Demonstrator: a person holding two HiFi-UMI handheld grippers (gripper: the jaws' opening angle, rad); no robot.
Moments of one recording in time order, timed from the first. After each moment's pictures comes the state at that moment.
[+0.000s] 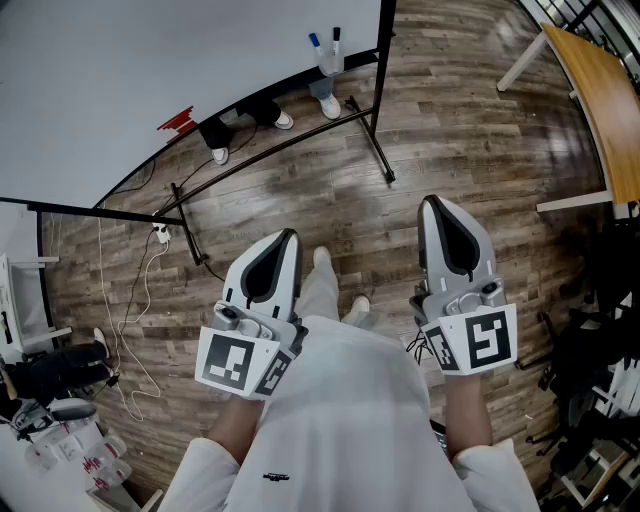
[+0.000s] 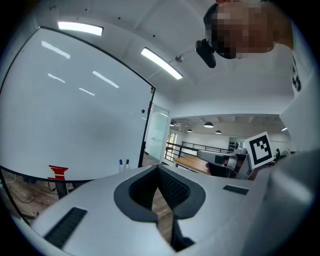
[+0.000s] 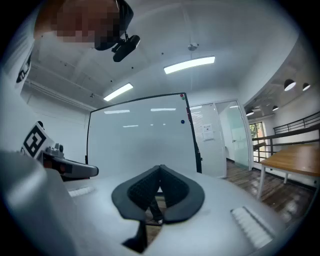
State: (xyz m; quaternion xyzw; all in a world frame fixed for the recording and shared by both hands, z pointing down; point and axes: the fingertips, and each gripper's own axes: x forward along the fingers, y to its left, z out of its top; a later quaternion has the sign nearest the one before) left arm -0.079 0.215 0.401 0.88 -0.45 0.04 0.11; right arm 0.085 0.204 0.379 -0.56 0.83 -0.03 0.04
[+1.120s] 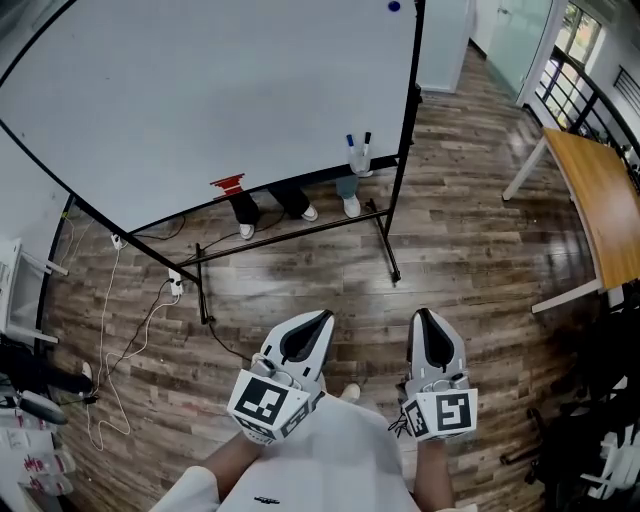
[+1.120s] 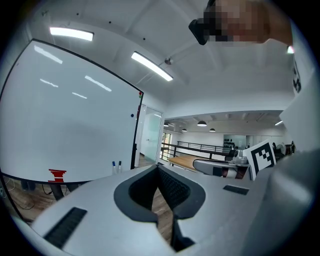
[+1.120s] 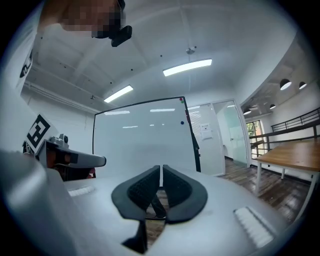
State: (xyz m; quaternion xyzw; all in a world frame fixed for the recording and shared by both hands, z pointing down) left arm -0.052 0.282 0.402 0.89 -0.44 0.04 0.09; right arm 0.088 0.280 0.406 -0.56 0.82 -0.04 0.04
